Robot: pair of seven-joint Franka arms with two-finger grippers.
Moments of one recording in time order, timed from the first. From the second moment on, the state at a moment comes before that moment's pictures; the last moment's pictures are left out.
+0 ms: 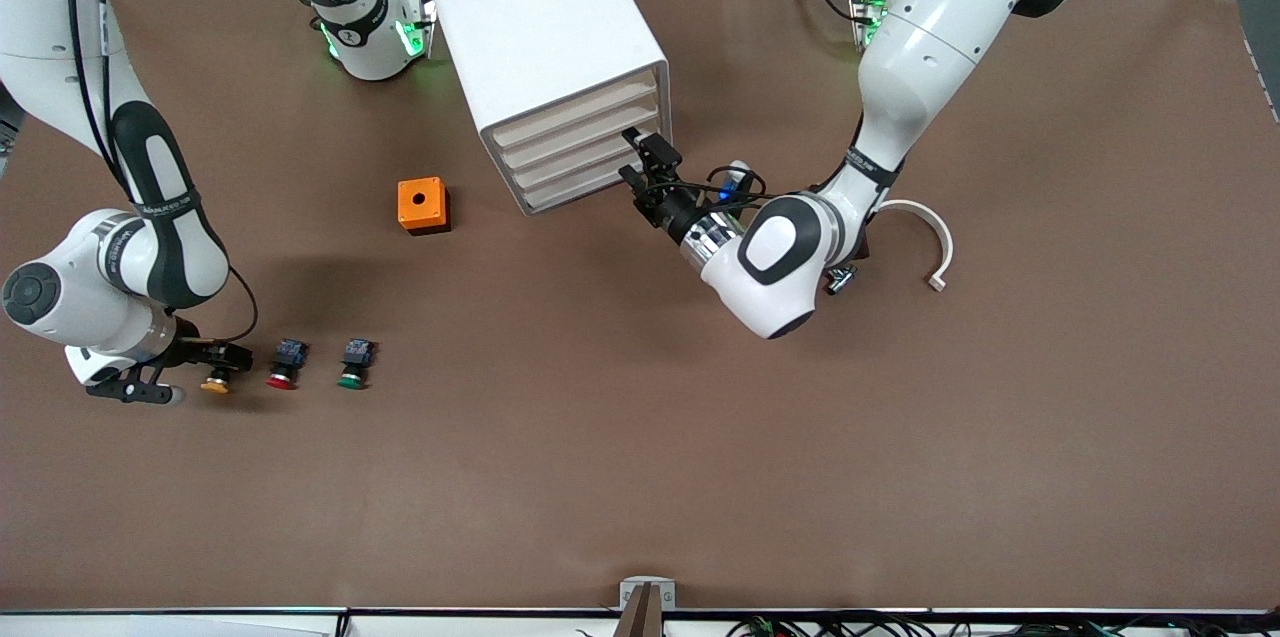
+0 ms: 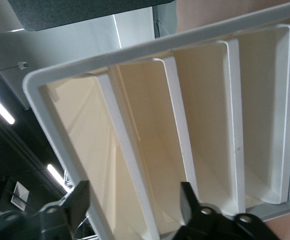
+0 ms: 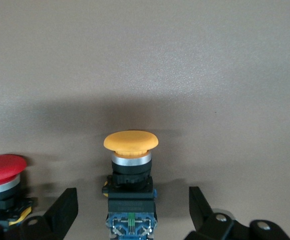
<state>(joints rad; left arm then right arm) -0.44 0.82 -0.21 -1.47 -1.14 1.48 -2.19 -0.17 0.65 -0.10 -1.82 0.07 2.48 -0.18</state>
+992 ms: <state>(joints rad) -0.57 0.84 -0.21 -1.48 -1.14 1.45 -2.32 -0.09 0.47 -0.09 -1.76 0.15 2.15 0.02</state>
